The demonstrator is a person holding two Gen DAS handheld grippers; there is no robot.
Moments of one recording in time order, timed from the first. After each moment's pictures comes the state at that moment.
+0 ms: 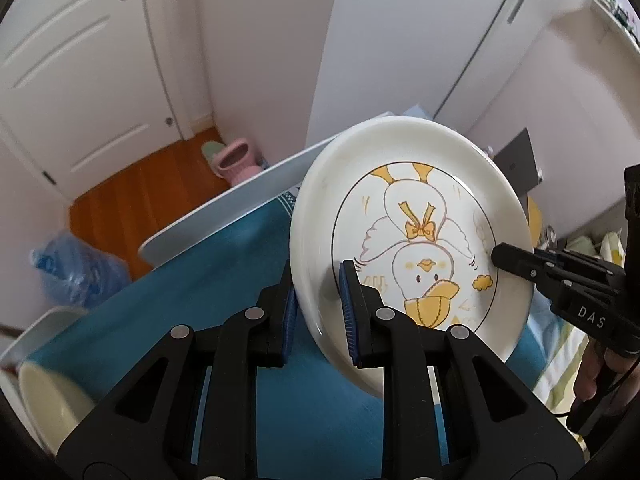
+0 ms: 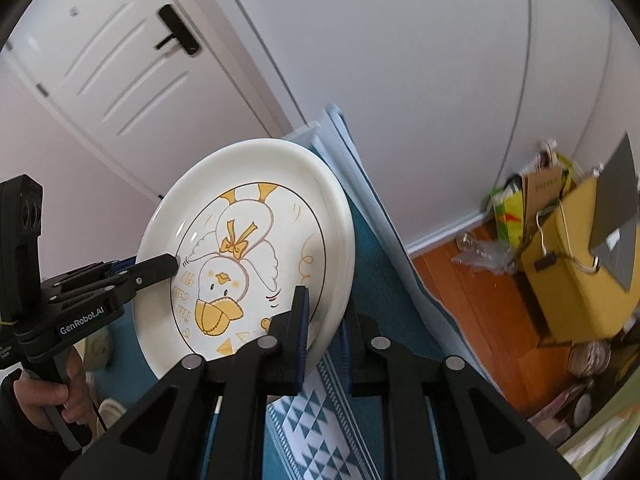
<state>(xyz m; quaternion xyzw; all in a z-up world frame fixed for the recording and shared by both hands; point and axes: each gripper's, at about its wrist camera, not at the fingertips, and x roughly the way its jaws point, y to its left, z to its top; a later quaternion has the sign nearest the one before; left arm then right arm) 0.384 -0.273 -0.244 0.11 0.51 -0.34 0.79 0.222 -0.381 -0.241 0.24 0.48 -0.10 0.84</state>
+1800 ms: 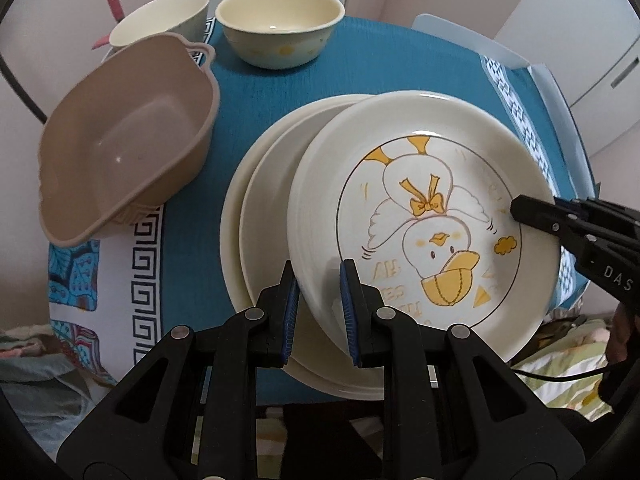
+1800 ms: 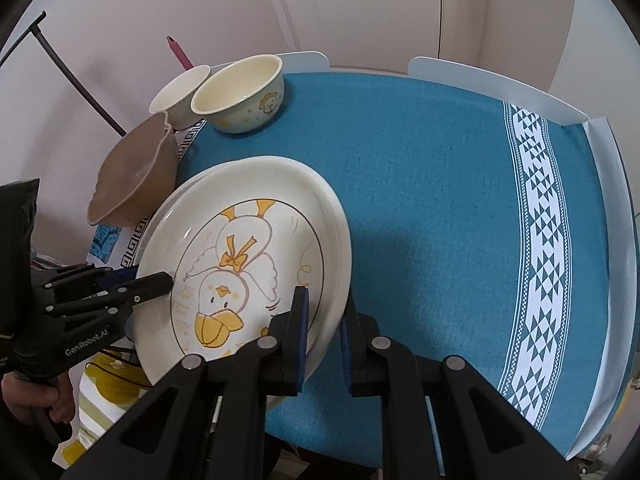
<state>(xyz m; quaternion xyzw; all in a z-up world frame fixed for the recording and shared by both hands) 0.179 -0.014 -0.298 -0.02 0.58 -0.09 0.81 0.156 -0.140 -0.250 0.02 0.57 0.15 0.81</state>
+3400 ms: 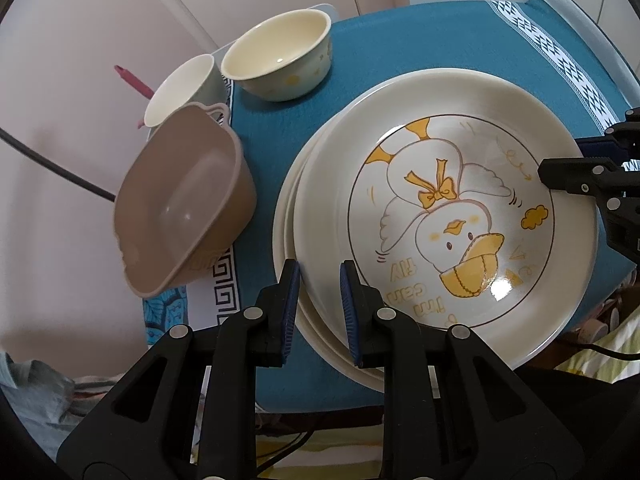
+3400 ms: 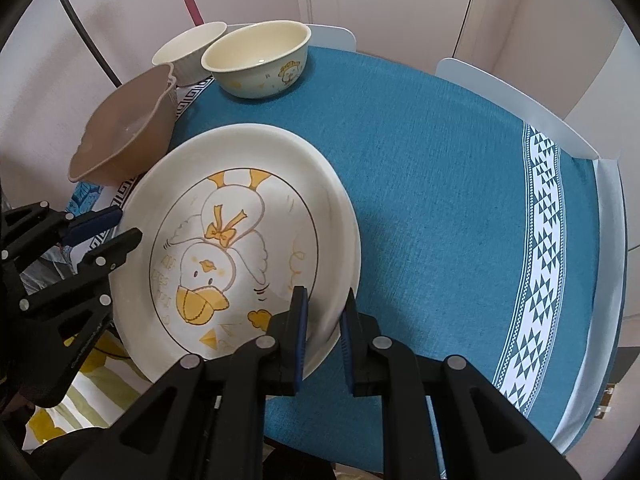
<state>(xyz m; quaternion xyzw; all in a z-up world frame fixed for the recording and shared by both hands) 0.176 -0.050 -0.289 0.19 0.55 -0.02 0.82 0.169 -0.106 -0.263 -0.08 0.60 0.15 0.78</state>
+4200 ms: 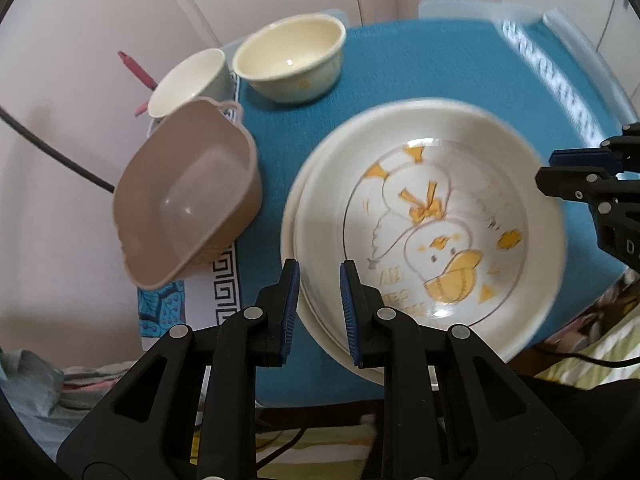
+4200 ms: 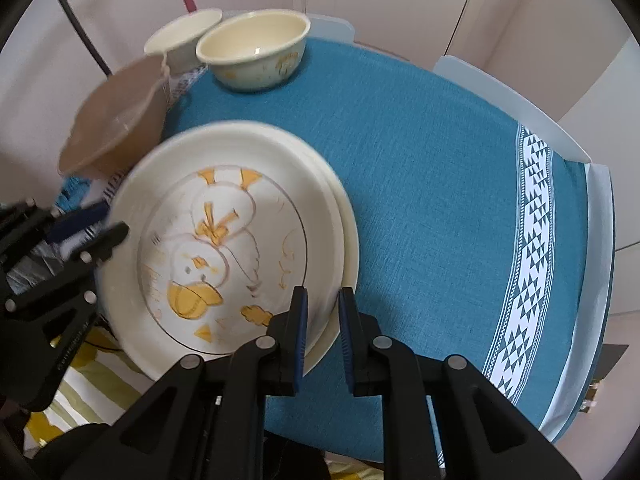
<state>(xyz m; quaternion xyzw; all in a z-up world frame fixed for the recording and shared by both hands) 0.177 -0.032 -0.269 0.14 0.55 -0.03 0.83 0.175 -0.099 -0.255 -0.09 0.61 0.14 0.78</state>
